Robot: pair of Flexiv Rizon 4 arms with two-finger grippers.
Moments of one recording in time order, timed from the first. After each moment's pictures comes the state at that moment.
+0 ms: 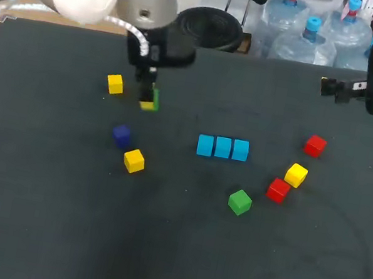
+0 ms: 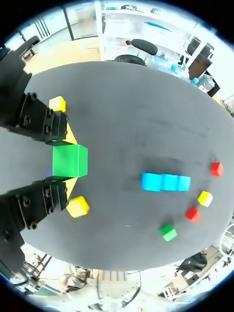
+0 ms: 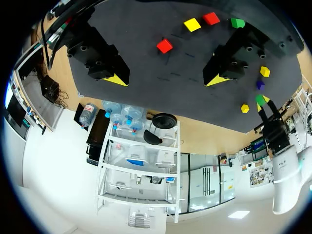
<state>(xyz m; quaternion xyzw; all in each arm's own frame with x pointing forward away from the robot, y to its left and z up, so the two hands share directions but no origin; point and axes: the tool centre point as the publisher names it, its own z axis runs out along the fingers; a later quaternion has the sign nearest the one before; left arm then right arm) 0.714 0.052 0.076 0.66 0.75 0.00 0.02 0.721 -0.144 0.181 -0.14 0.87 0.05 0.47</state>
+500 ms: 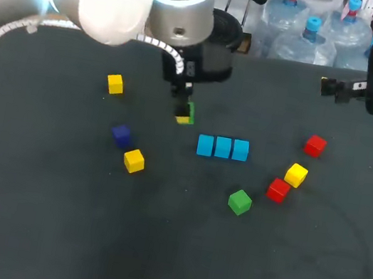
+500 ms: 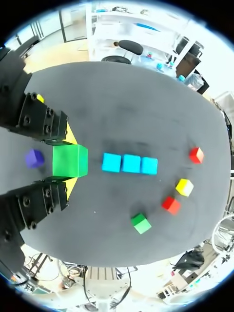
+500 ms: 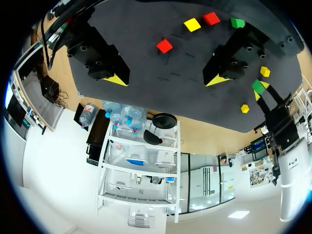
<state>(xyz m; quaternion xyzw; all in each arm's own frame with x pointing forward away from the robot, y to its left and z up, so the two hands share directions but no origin) 0.687 -0.017 0.079 0.68 0.73 -0.02 0.05 0.721 -0.144 0.181 -0.14 0.87 0.05 0.47</state>
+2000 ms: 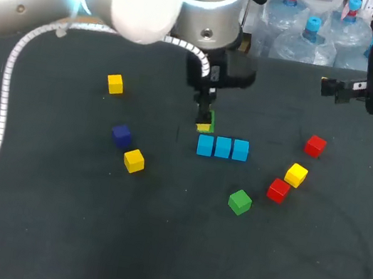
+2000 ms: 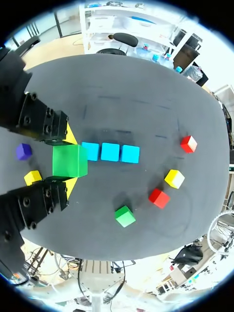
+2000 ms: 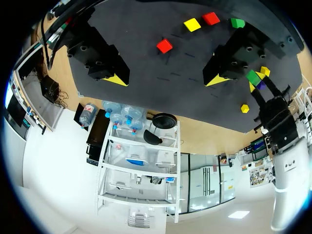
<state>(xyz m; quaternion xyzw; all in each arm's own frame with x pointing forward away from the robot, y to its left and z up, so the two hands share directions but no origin) 0.679 -0.057 0.077 0.68 0.73 -0.04 0.02 0.721 -0.144 0.181 -0.14 0.87 0.05 0.47</state>
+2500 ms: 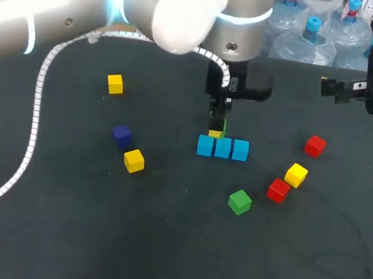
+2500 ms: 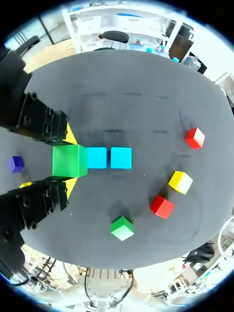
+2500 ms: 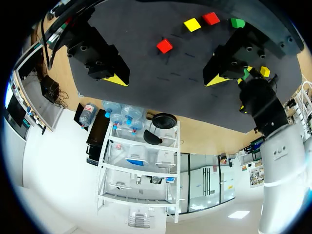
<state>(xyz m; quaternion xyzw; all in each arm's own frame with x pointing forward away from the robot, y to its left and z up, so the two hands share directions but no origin) 0.695 -0.081 0.050 0.72 0.70 0.00 0.00 0.721 -0.144 0.181 -0.14 0.87 0.05 0.47</state>
